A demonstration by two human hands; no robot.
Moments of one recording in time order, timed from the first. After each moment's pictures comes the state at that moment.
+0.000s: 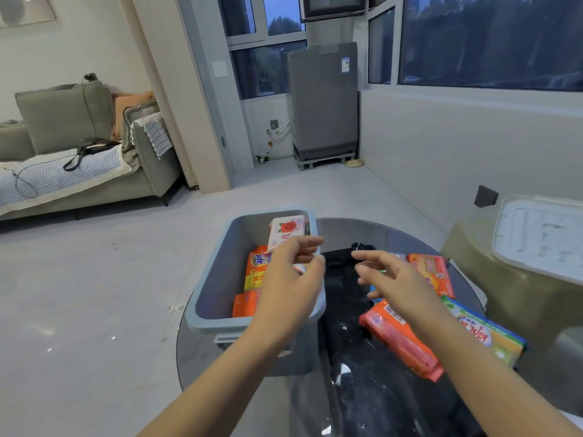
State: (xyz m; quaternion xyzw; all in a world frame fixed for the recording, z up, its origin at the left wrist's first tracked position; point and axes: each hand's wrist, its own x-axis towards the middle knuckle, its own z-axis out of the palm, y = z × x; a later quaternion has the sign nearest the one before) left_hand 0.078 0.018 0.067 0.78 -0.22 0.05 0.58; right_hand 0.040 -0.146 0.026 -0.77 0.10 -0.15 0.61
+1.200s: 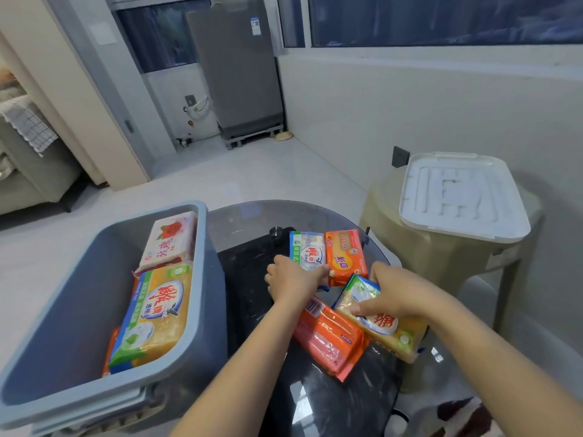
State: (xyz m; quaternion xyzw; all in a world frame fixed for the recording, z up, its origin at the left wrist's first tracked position) left_hand 0.135 -0.167 -0.052 0.93 -0.04 -0.12 0.35; right_hand 0.009 -0.274 -0.016 -0.92 0.26 0.13 0.27
